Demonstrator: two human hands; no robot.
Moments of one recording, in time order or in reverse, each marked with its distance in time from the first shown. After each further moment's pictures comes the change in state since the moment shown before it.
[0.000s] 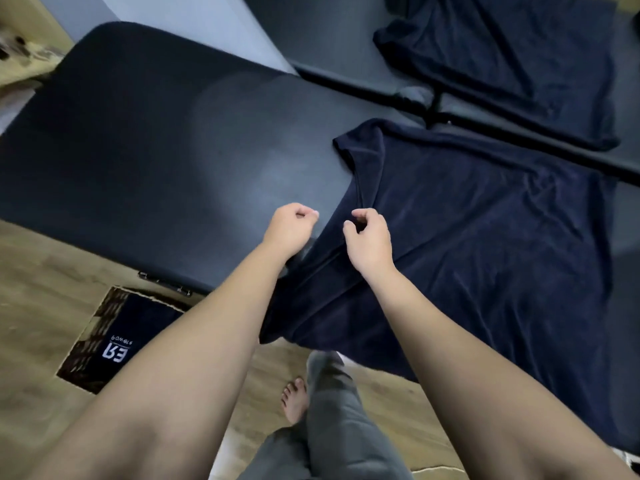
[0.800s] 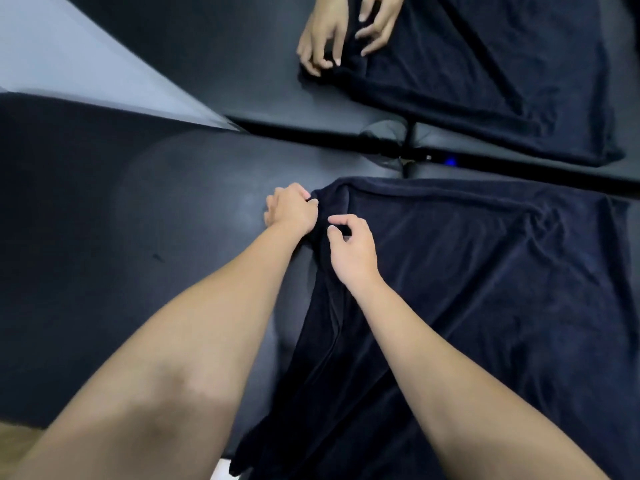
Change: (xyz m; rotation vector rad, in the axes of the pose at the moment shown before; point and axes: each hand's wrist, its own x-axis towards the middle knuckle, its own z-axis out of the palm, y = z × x) left_hand 0.224 0.129 0.060 0.403 0.018 -0.054; right_hand 0.174 -0.042 -0.003 0.196 0.041 0.106
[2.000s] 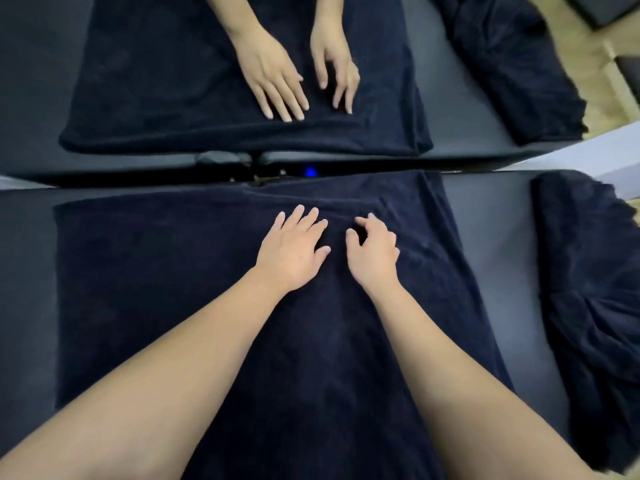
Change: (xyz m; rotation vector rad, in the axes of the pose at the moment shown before) left_hand -0.075 0.134 0.155 0.644 -0.219 1.013; right_hand 0.064 0.092 -0.228 -0.354 0.359 0.190
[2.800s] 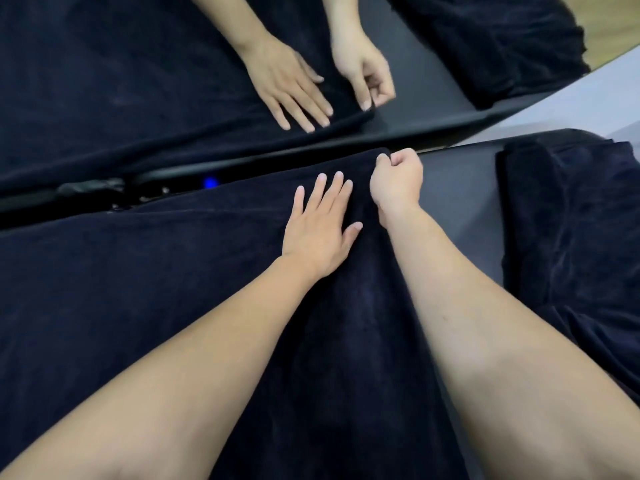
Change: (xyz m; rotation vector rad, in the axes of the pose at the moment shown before) left_hand 0.167 0.195 0.045 0.026 0.048 -0.044; right_hand 0.200 0.097 -0.138 0.591 0.231 0.271
